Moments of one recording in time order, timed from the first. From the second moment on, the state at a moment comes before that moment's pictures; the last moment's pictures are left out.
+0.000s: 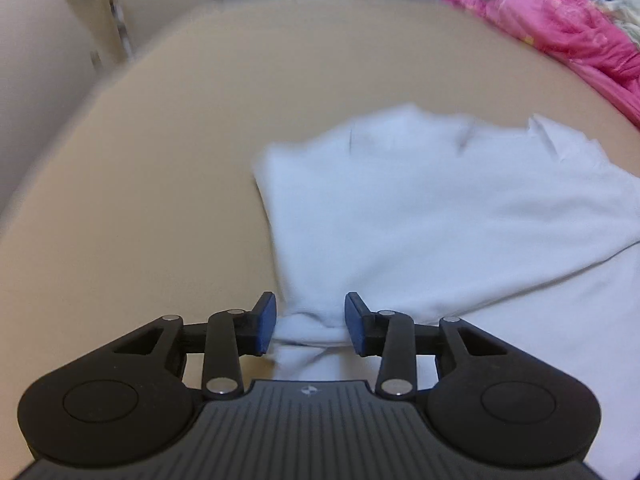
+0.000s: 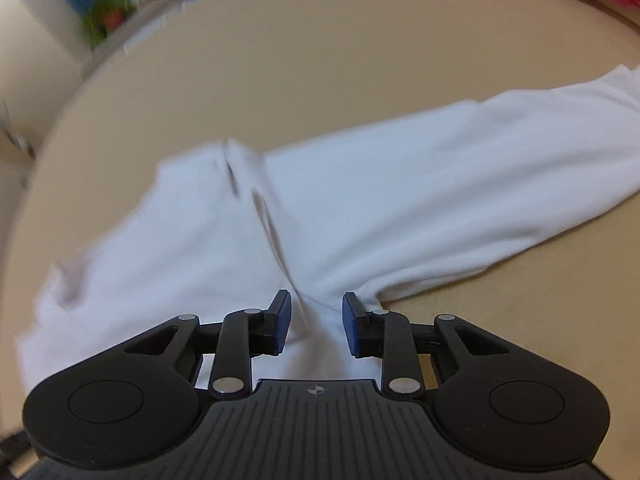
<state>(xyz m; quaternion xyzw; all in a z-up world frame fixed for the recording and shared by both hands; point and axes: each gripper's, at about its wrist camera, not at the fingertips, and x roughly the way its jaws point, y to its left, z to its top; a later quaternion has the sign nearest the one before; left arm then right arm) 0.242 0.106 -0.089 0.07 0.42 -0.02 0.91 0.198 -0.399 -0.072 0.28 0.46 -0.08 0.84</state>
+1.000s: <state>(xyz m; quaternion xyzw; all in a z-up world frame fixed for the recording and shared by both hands) 0.110 0.145 -0.025 0.06 0.27 0.05 0.96 0.090 -0.674 -0.167 0.48 0.23 -0.30 0.79</state>
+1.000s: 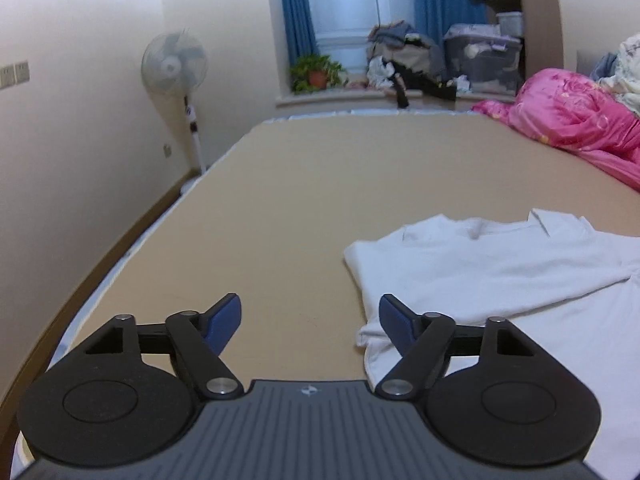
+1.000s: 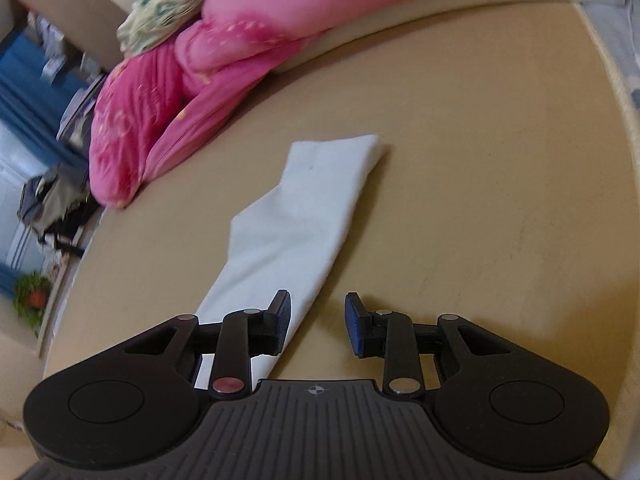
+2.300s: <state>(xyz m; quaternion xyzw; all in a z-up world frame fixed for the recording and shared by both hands) 0.177 0.176 -0.041 -0.10 0.40 -0.03 0.91 0.105 -0.215 -0.027 0.03 0.36 0.18 0.91</state>
